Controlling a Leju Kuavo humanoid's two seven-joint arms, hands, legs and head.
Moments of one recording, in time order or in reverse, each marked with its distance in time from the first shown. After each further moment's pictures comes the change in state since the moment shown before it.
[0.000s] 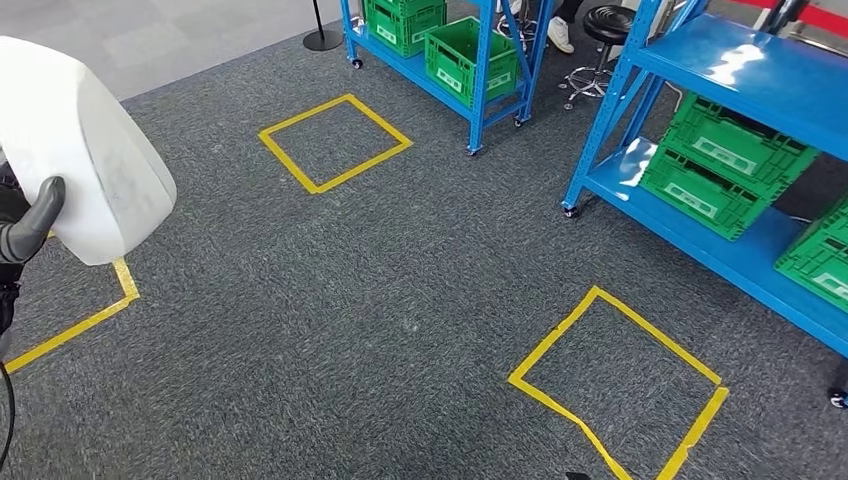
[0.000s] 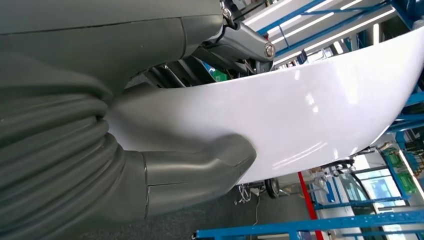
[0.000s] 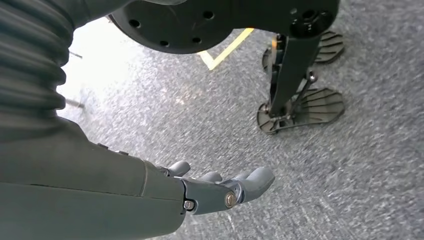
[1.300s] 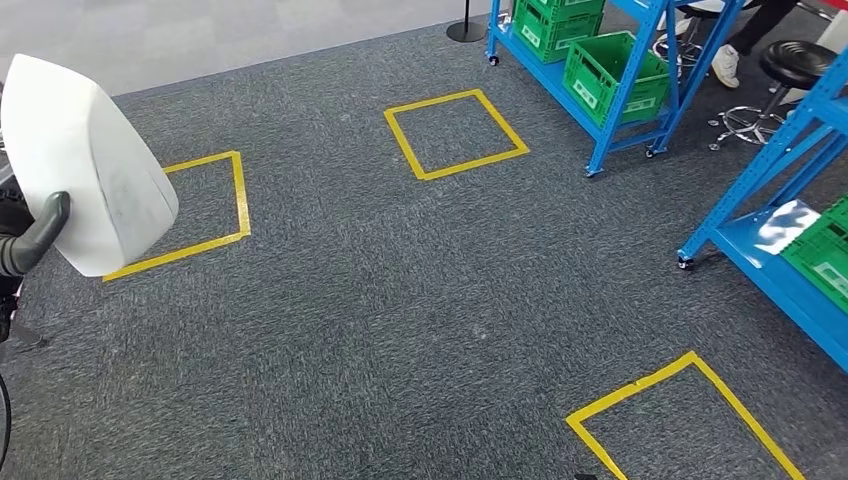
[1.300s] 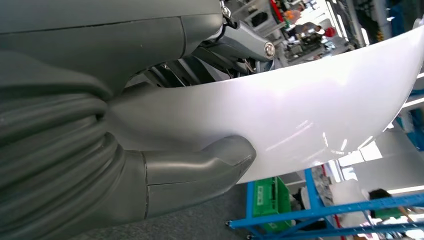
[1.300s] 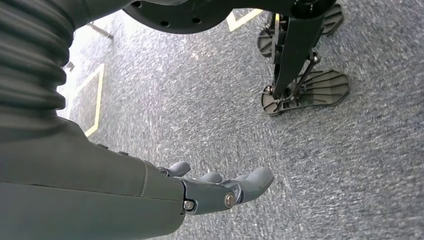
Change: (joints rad) left arm 0.043 0.024 -0.015 -0.034 -0.016 -0.001 -0.003; right arm 0.002 -0.005 -0.009 0.000 0.016 0.008 0.010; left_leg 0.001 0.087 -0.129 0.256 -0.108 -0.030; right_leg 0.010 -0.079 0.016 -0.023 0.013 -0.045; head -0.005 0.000
